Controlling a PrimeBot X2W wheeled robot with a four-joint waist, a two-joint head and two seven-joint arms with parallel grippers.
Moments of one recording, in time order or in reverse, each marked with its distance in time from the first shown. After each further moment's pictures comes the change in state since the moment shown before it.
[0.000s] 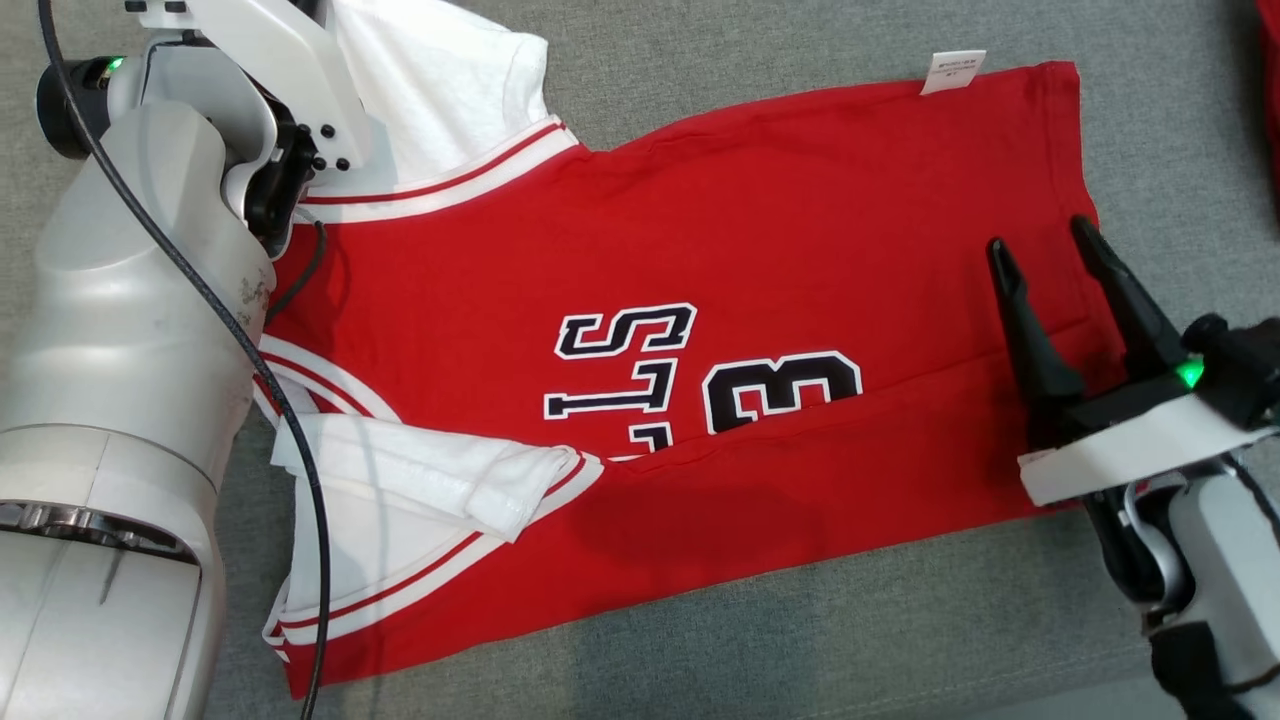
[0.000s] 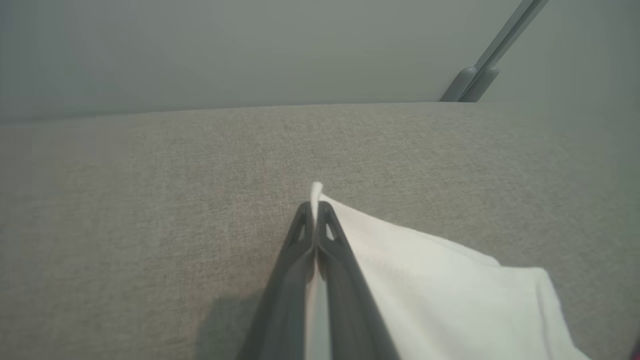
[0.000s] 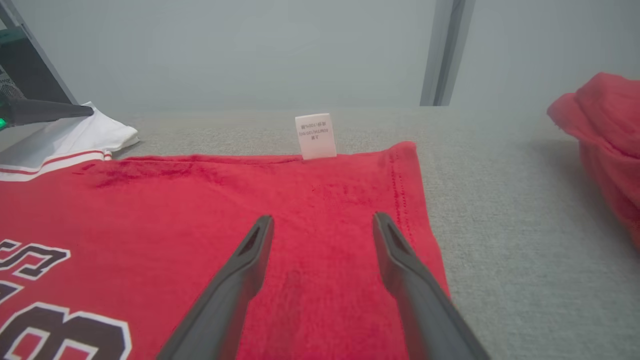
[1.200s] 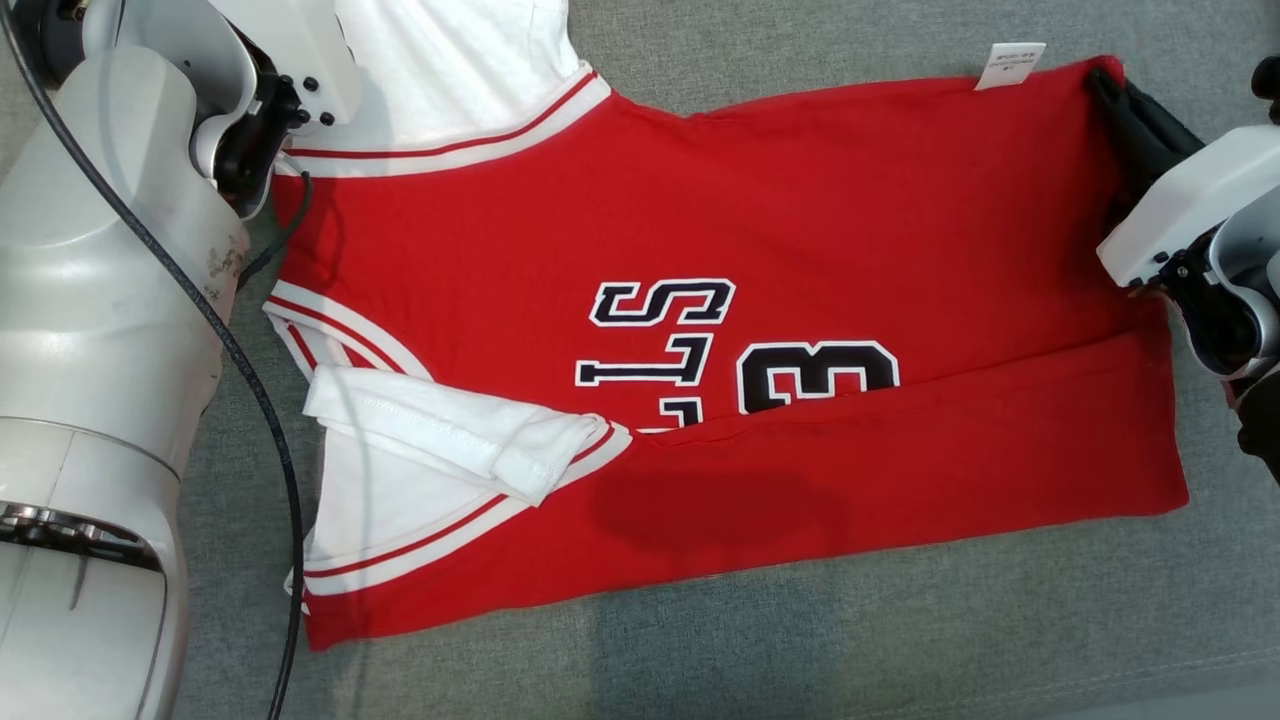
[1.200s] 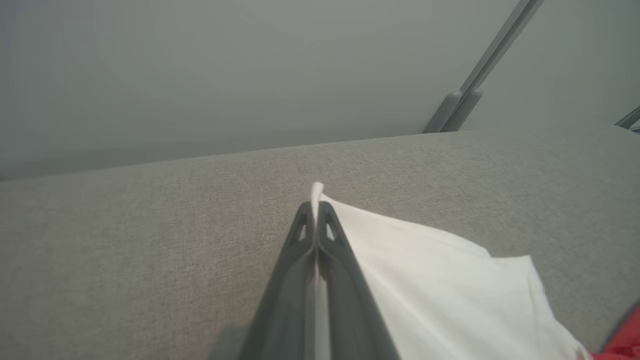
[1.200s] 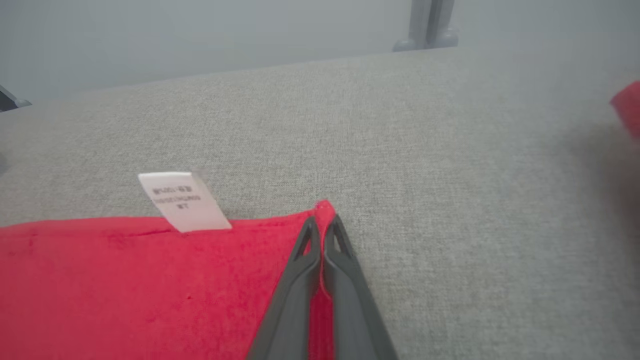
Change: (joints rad) left arm 0.002 0.053 -0.084 -0.163 -0.087 -0.023 0.051; right arm -0.568 -0.167 0.390 0.543 0.492 0.000 0.195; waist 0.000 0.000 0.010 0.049
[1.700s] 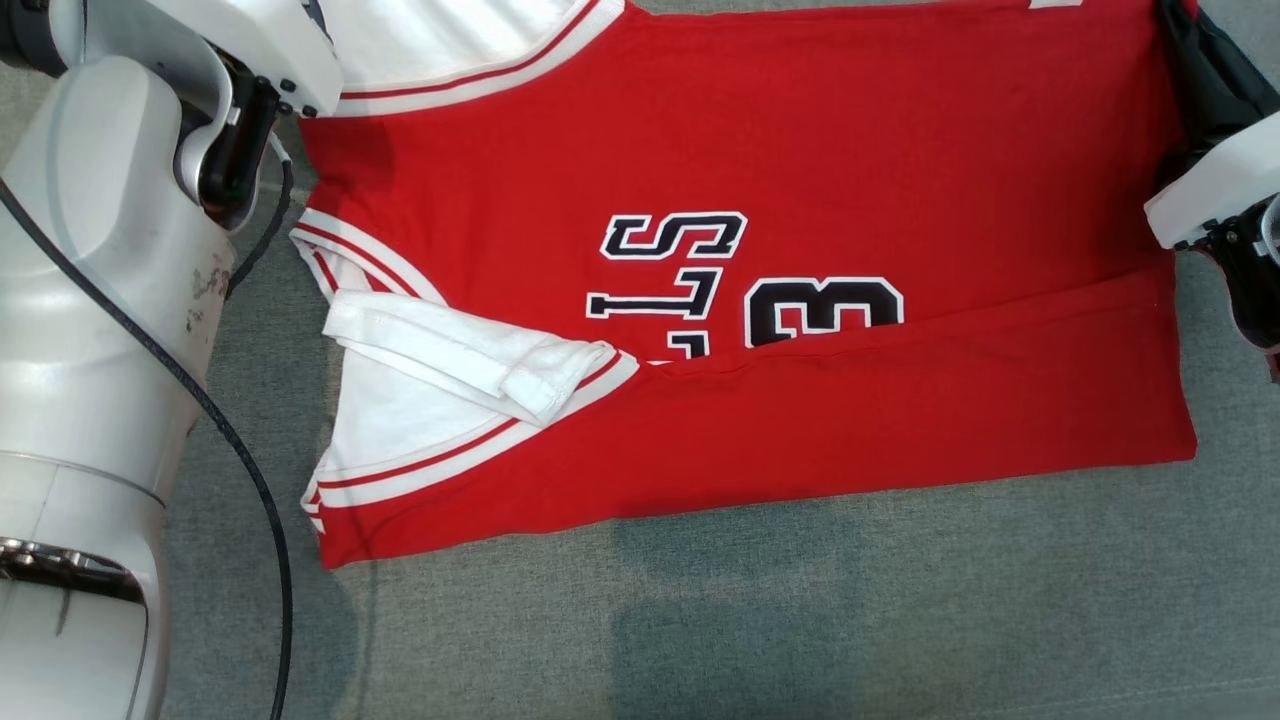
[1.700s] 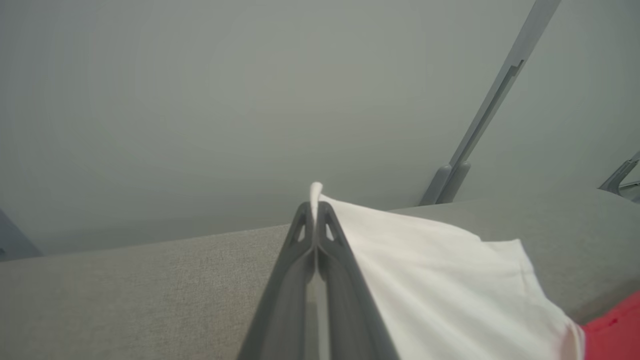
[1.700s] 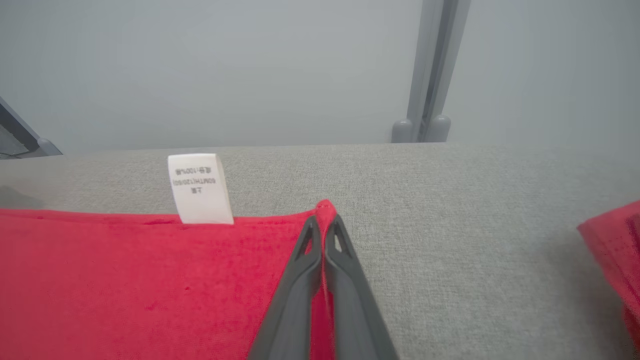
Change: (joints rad) left arm 0.056 0.046 0.002 -0.133 -0.008 0.000 -0.203; right arm -0.075 -0.042 0.070 0.046 0.012 0.000 -0.190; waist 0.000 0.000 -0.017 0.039
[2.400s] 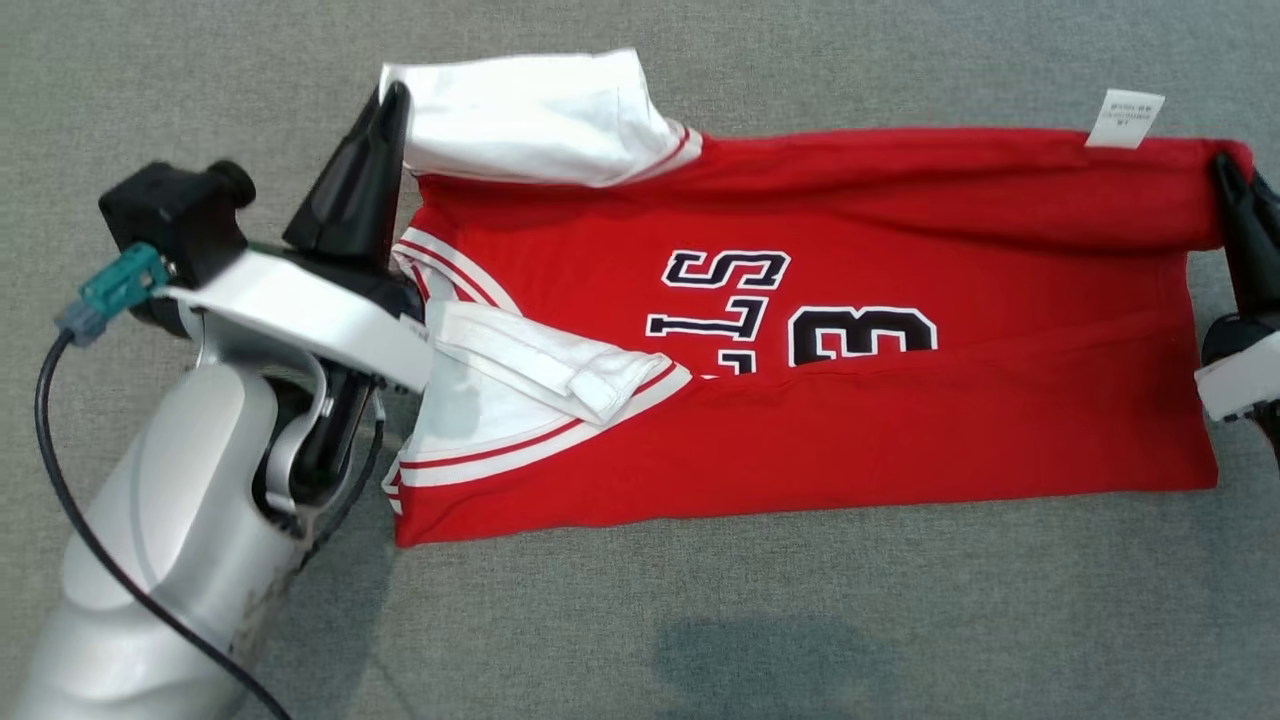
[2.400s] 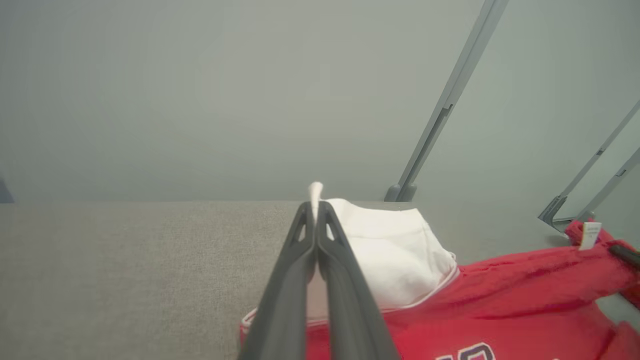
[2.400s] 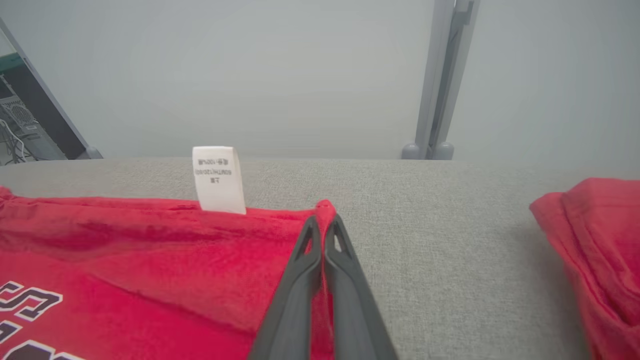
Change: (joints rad) left arm 0.567 0.106 0.020 -0.747 -0.102 0.152 0.023; right arm 0.435 -0.082 -0.330 -0.351 -0.185 0.000 -0.005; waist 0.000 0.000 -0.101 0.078
